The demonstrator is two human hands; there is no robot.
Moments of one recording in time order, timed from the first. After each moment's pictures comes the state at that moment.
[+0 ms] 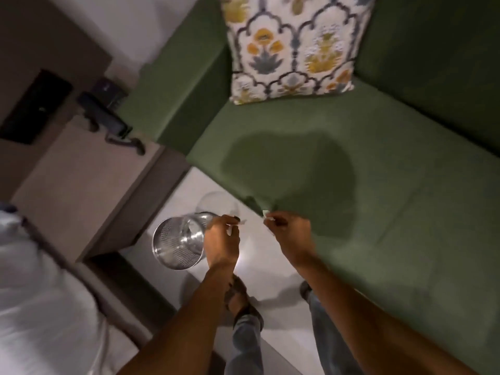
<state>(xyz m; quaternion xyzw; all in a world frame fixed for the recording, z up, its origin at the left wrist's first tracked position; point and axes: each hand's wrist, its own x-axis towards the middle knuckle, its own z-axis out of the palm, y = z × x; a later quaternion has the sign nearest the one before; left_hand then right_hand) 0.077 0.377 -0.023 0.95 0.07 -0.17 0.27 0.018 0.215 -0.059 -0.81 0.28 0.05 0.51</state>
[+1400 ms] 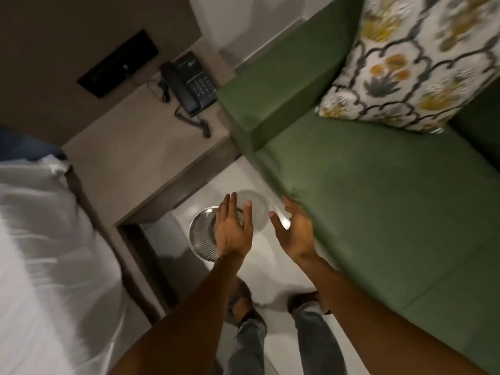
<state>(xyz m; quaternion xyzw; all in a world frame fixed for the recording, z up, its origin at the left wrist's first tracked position) 0.125 0.510 -0.039 0.92 0.15 -0.13 0.33 0.106 0.357 -0.039 -0.85 0.21 0.13 0.47</state>
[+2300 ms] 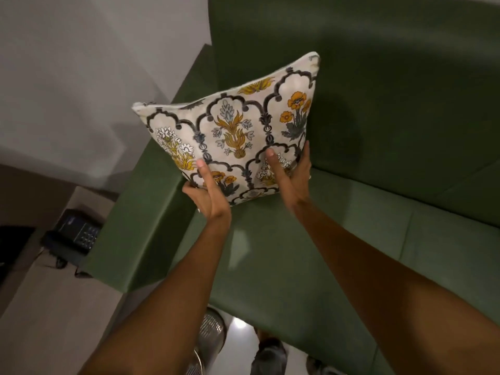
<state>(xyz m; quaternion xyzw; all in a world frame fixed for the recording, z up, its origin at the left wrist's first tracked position) 0.388 0.146 0.014 0.73 0.23 -0.08 0.64 0.311 0.012 0.014 -0.63 0.43 -0.15 0.63</state>
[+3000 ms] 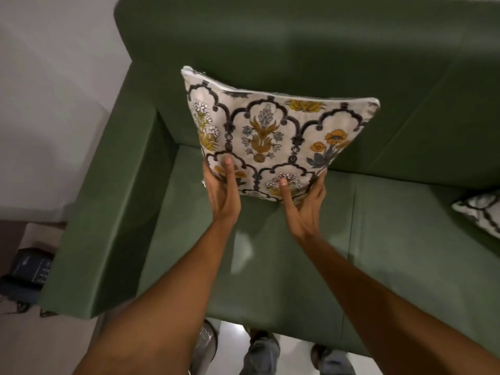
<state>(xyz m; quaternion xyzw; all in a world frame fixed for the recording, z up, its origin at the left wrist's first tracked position) 0.314 0.058 0.001 0.80 -0.08 -0.17 0.56 0.159 -0.016 0.002 -0.61 0.52 -0.22 0.55</state>
